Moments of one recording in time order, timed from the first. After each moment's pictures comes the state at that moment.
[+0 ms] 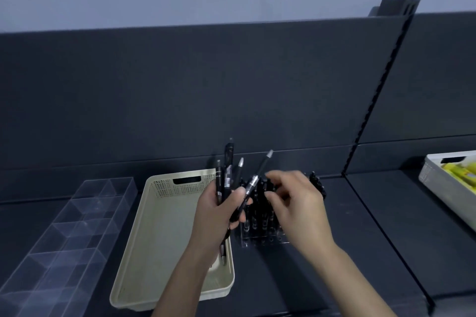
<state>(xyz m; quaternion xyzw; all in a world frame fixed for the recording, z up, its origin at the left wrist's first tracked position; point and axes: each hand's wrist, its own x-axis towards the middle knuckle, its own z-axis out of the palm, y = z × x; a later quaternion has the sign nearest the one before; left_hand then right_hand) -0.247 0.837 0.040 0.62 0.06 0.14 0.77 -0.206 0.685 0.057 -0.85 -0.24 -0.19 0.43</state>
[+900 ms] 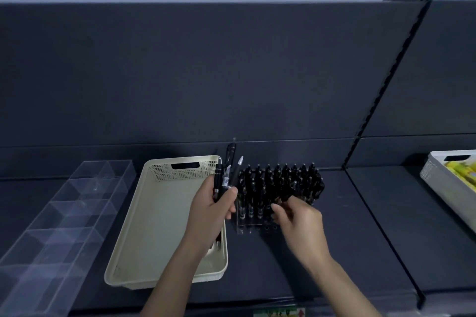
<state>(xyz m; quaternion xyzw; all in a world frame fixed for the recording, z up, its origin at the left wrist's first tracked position) -0.255 0.839 0.021 0.73 0.10 0.16 0.65 -0.200 0.662 -0.015 -0.89 -0.17 -0.08 0.42</state>
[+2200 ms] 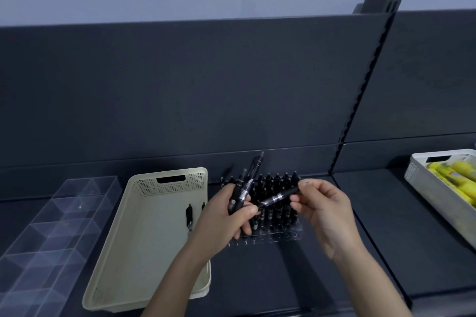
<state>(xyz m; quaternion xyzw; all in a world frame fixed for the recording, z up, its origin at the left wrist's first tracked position) -0.234 0.809 0.034 0.80 0.01 0.05 0.60 -0.183 0.623 0.056 -0.55 0.05 0.08 0.83</state>
